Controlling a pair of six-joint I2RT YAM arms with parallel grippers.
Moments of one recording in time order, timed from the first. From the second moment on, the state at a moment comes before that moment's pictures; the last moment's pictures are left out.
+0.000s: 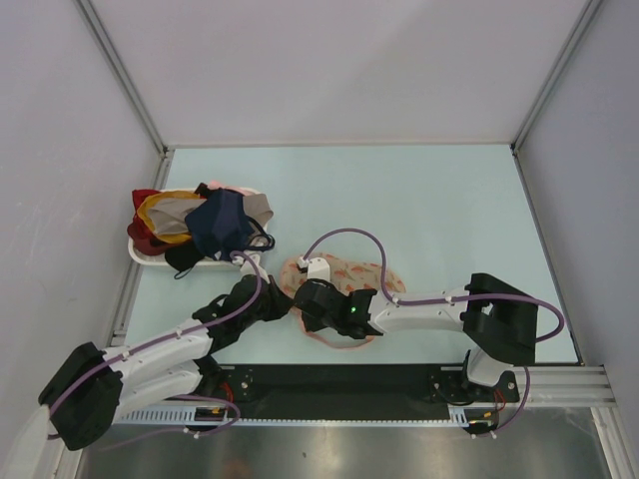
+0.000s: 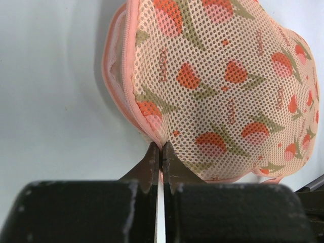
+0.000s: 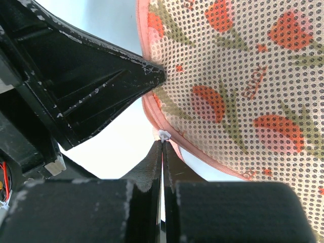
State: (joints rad) left arm -0.75 0.93 0.25 0.03 -0.15 -0.87; right arm 1.27 1.67 1.00 -0.15 0.31 0.80
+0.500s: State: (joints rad) left arm -0.74 0.97 0.26 0.04 -0.15 -0.87; right arm 1.26 1.64 0.96 -0.15 0.33 0.82
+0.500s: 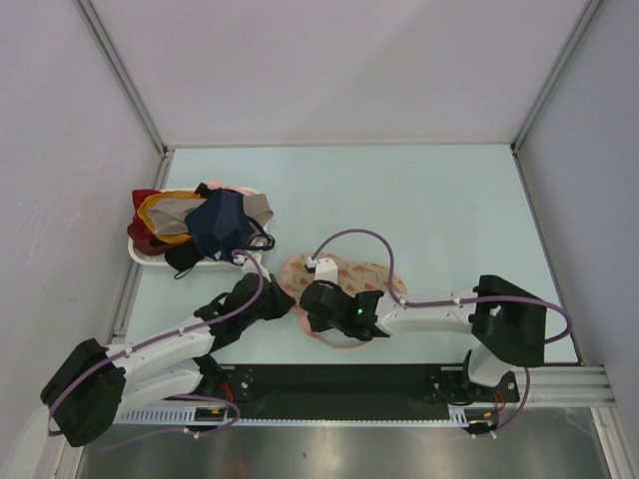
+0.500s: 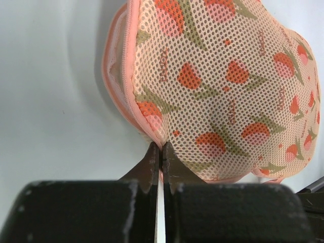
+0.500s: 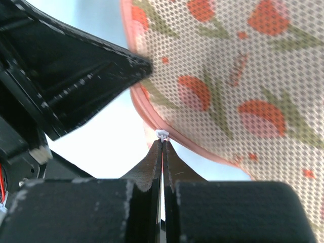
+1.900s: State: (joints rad) left arm -0.68 1.27 0.53 0.05 -0.11 -0.68; right arm 1.25 1.46 0.80 -0.27 0.43 0.92
